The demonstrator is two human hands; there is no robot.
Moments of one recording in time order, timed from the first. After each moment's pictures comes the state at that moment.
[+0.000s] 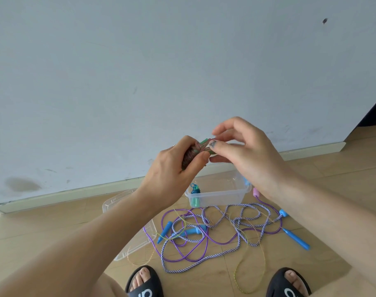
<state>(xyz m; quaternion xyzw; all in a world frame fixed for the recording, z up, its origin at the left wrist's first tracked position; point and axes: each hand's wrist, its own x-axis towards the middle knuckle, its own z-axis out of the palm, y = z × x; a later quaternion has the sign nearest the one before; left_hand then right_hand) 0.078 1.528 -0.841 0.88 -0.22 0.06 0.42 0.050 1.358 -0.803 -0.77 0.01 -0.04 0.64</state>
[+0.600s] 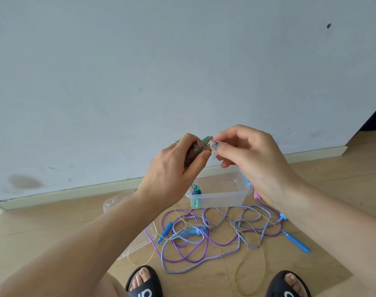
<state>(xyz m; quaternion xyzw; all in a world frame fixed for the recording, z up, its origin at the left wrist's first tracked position) 0.078 1.532 -0.842 0.89 -0.23 0.14 0.37 0.046 1.361 -0.804 -0.75 0.00 -0.06 0.66</state>
